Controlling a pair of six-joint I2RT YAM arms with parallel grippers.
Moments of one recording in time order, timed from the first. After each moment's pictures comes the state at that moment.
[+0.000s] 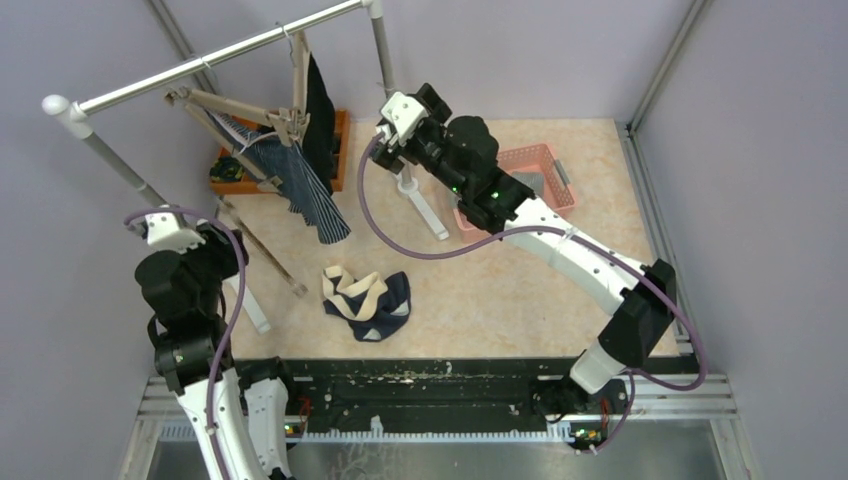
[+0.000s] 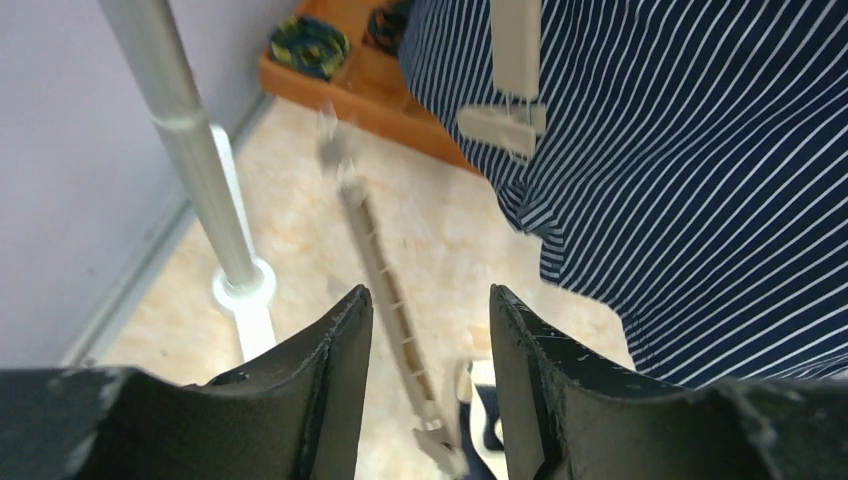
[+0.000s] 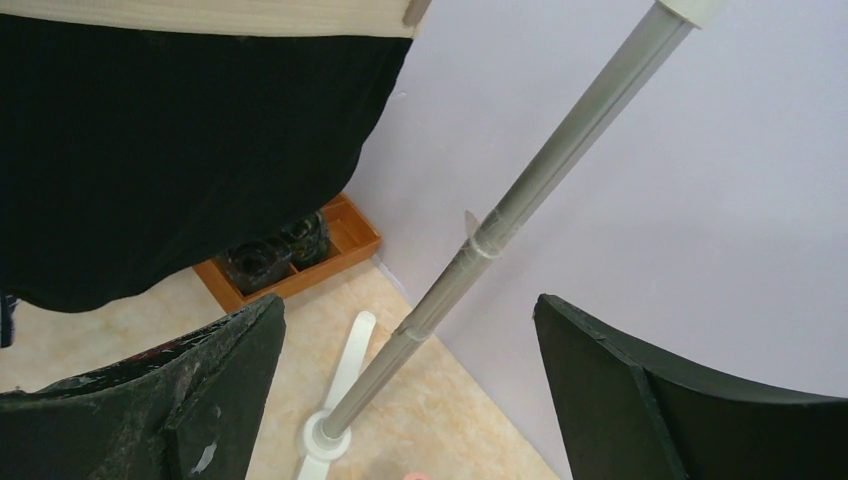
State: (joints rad) left arm 0.36 0.49 0.94 -0.60 0.11 -0.24; right arm 0.82 1.57 1.56 0.12 0.05 -0.54
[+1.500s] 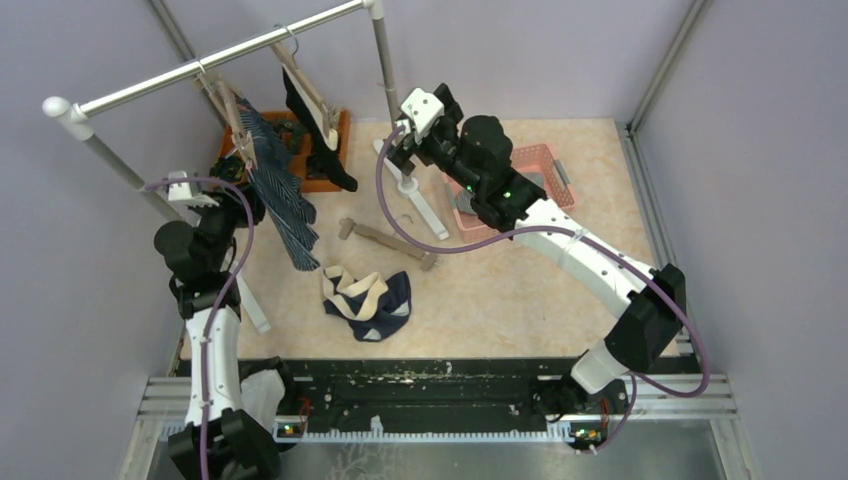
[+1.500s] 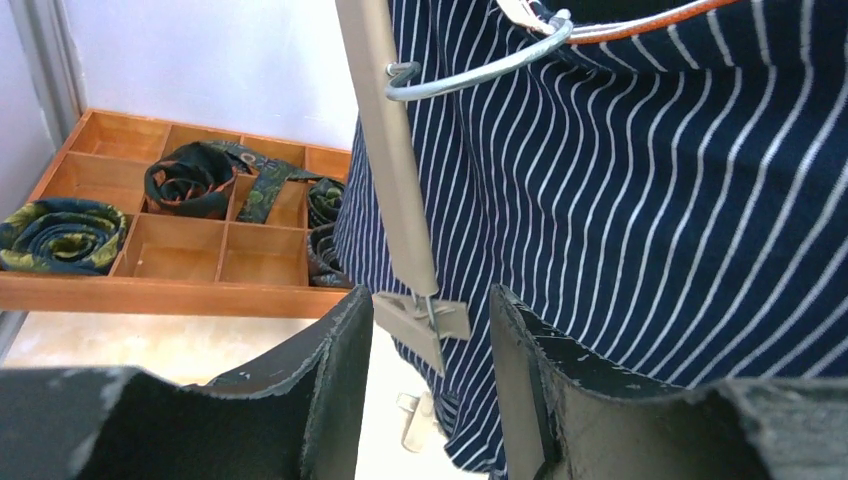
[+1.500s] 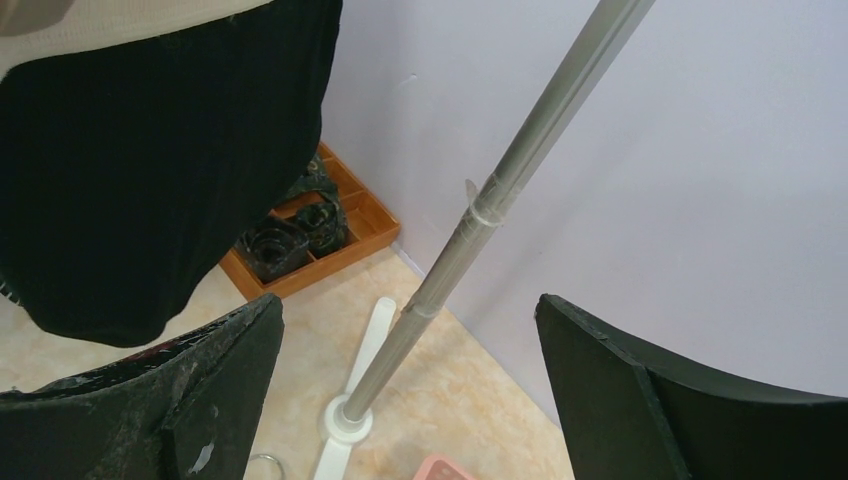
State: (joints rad) left arm 0.35 0.81 0.64 0.34 0.51 -0.40; right arm 0.76 1.53 1.49 0.14 -0.02 -0.45
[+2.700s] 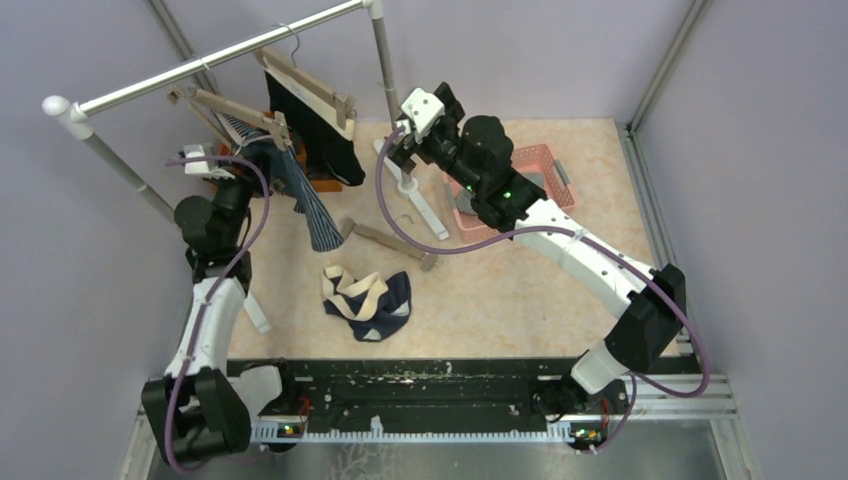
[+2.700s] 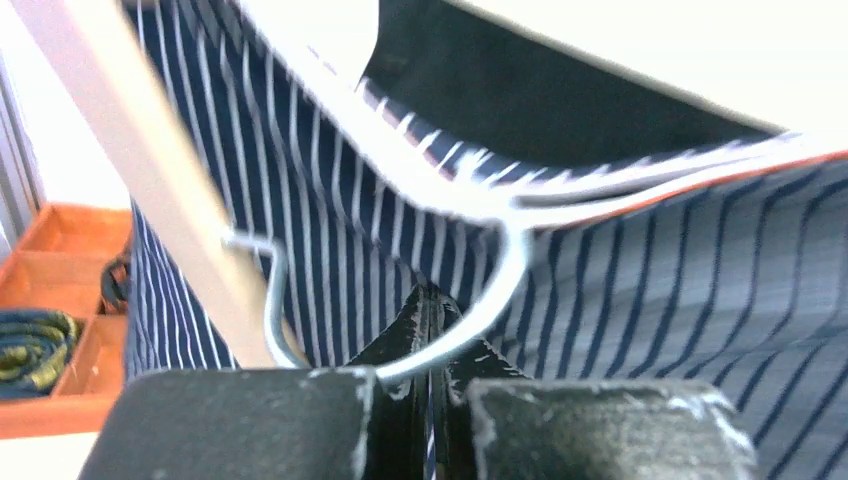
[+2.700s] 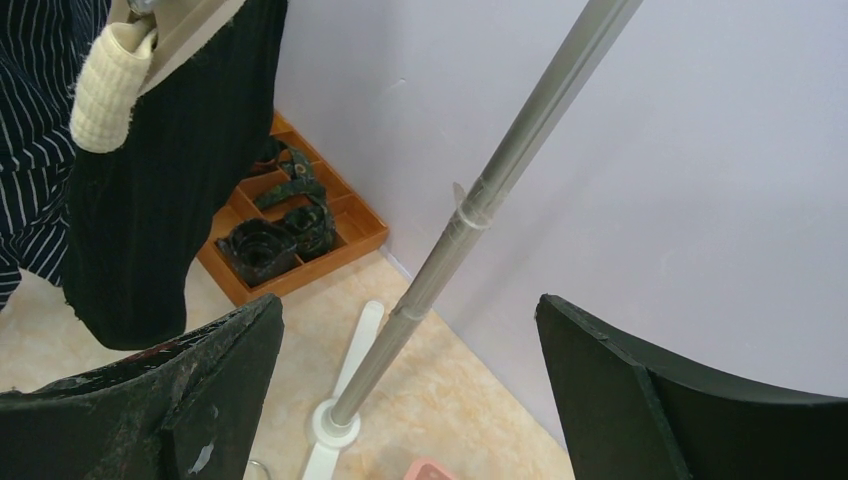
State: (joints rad) left arm 0.17 1.09 0.68 0.68 0.34 -0.40; right arm 0.76 1.53 1.49 0.15 -0.02 -0.47
